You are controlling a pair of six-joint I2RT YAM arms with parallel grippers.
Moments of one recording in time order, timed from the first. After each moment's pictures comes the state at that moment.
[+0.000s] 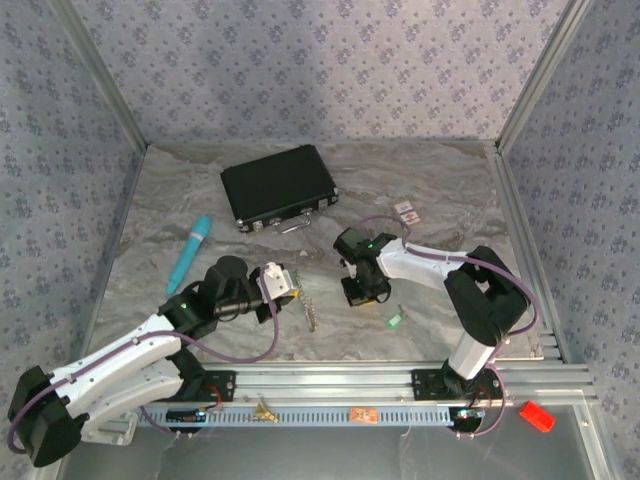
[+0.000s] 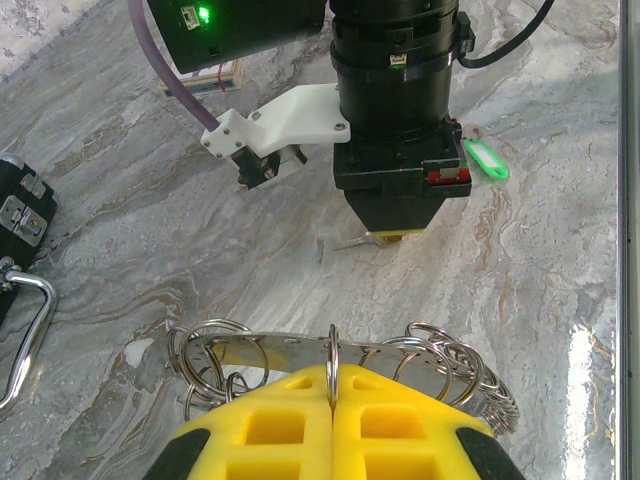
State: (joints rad) left arm -0.82 0.81 0.50 -0.20 0.27 0.31; right arm 0.76 1.69 1.00 -0.78 -0.10 0.39
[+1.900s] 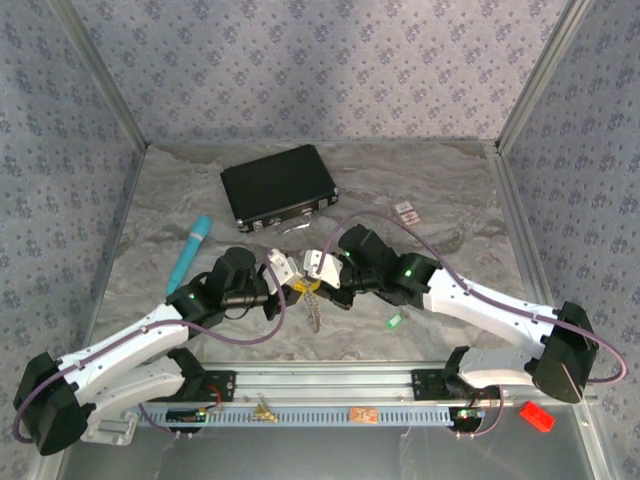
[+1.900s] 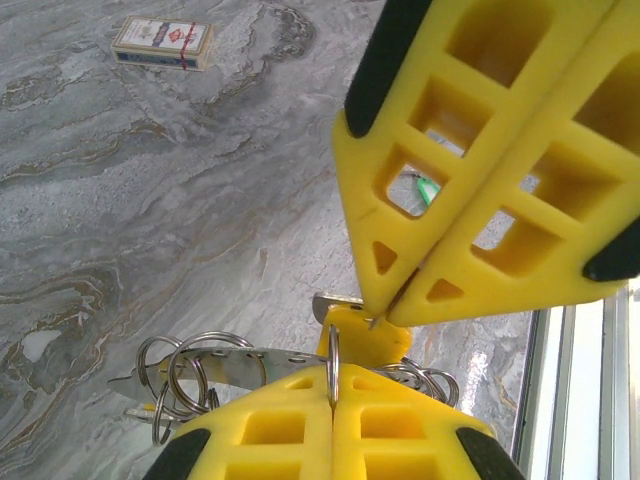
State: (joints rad) left arm -0.82 0.91 0.57 -0.20 0.36 0.08; right arm 0.96 1.23 0.98 -0.45 -0.26 -0.39
